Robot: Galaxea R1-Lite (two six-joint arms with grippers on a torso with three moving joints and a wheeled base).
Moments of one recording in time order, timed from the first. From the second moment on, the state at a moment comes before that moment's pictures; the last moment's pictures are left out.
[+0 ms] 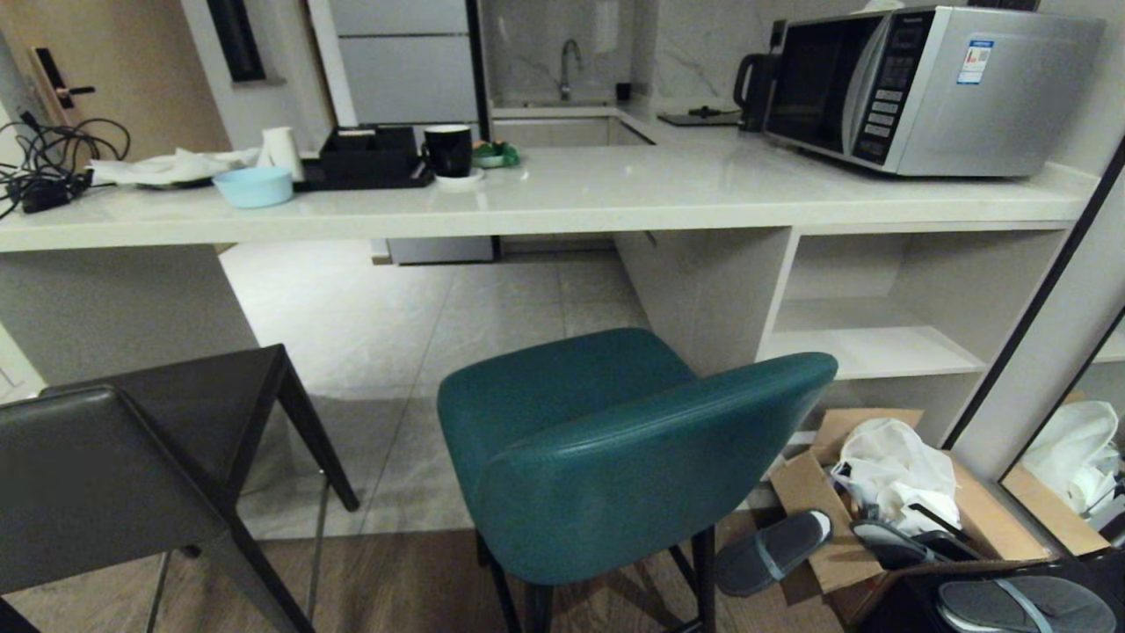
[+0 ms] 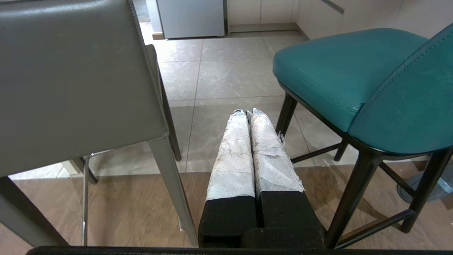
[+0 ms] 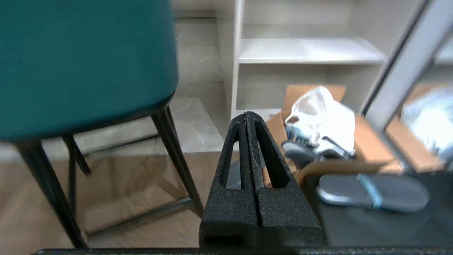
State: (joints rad) left arm 0.00 0.00 0.00 -0.05 -0.01 0.04; right arm 0.00 0.00 0.00 0.00 0.01 -0.04
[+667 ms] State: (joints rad) left arm 0.00 0.00 0.00 -0.05 0.00 0.00; right arm 0.00 0.00 0.00 0.00 0.00 -0.01
